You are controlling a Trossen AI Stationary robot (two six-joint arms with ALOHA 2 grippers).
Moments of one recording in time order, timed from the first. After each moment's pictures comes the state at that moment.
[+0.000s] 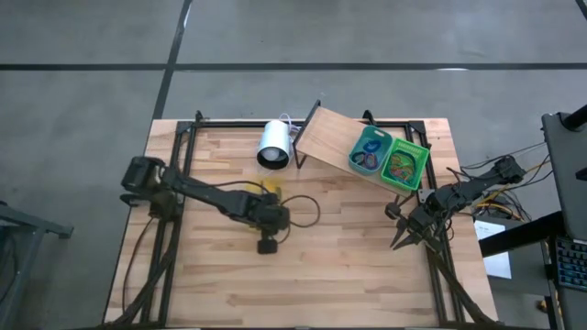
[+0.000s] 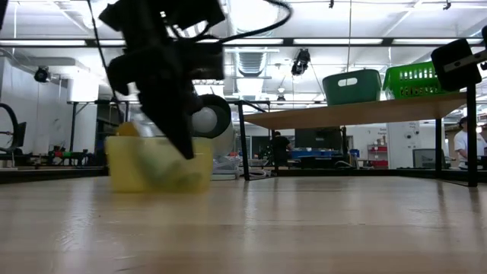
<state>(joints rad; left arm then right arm) -0.19 1.76 1.08 -0.52 -0.06 -0.21 0.44 0.10 0.01 0.05 -0.29 0.23</state>
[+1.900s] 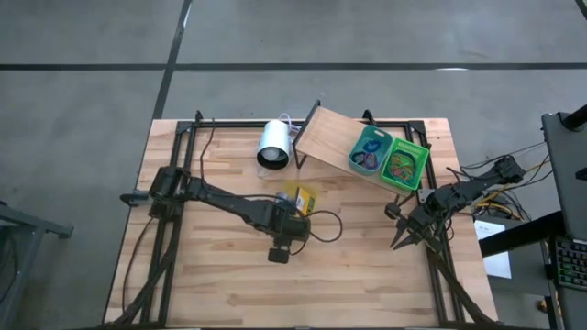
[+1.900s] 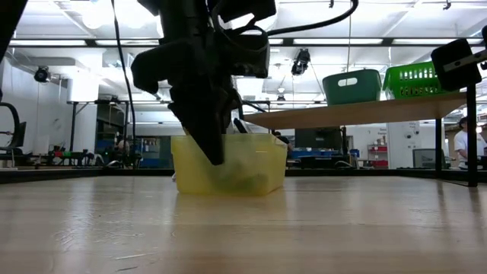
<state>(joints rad) -0.22 2.01 1.44 -0.74 -0.05 -0.06 0.44 0.10 0.01 0.05 -0.29 0.23</state>
